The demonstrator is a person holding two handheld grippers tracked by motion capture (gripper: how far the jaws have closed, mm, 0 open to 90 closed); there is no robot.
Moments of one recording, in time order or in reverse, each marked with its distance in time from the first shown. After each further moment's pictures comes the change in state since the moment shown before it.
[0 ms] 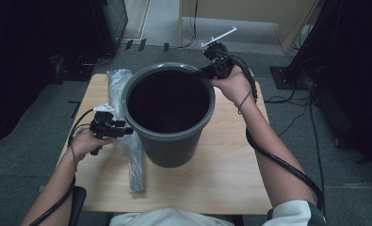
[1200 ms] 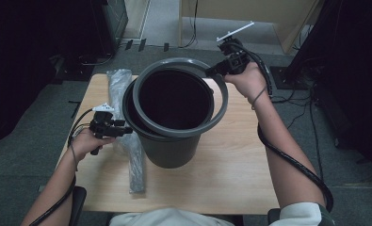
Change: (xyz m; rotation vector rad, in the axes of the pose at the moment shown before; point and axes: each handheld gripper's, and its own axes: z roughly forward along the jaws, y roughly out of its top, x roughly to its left) left arm 0.002 -0.001 0.001 -0.011 0.006 -0.003; right arm -0.028 -0.008 -0.029 0.031 0.014 0.108
